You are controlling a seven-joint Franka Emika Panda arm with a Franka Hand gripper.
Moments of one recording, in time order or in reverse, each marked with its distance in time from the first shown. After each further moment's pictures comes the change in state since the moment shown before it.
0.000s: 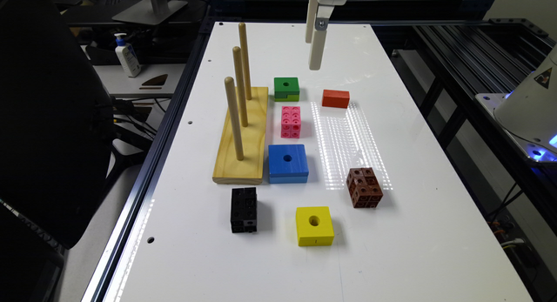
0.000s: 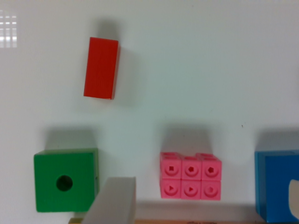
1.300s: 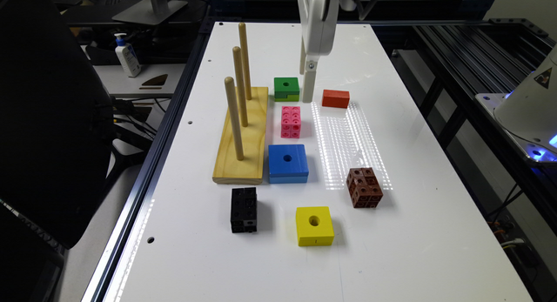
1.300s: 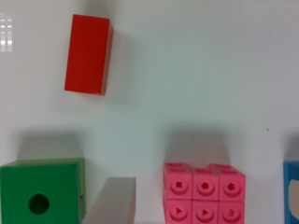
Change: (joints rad) arm 0.000 0.165 0.000 0.001 0.000 0.139 0.000
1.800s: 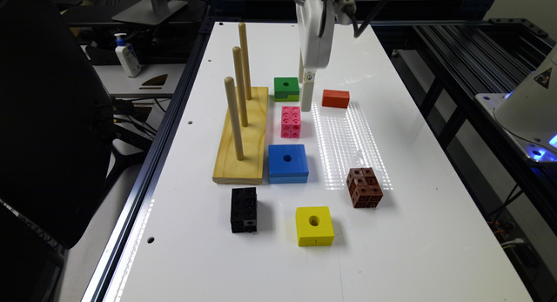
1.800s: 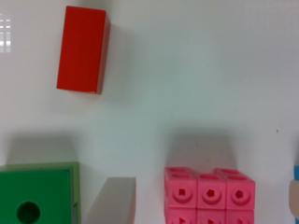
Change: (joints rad) arm 0.000 0.056 0.000 0.000 0.000 0.051 0.000
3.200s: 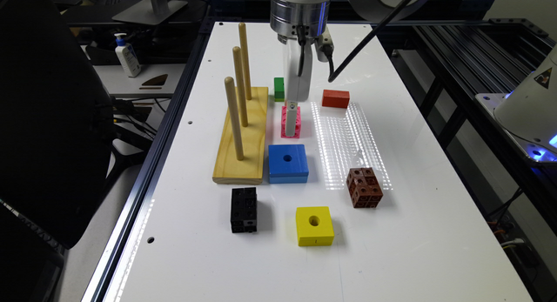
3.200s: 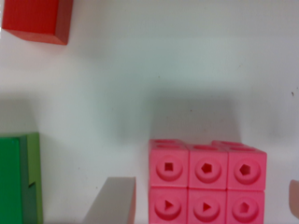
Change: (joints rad) arm 0.003 0.160 0.018 0.076 0.000 0.098 0.014
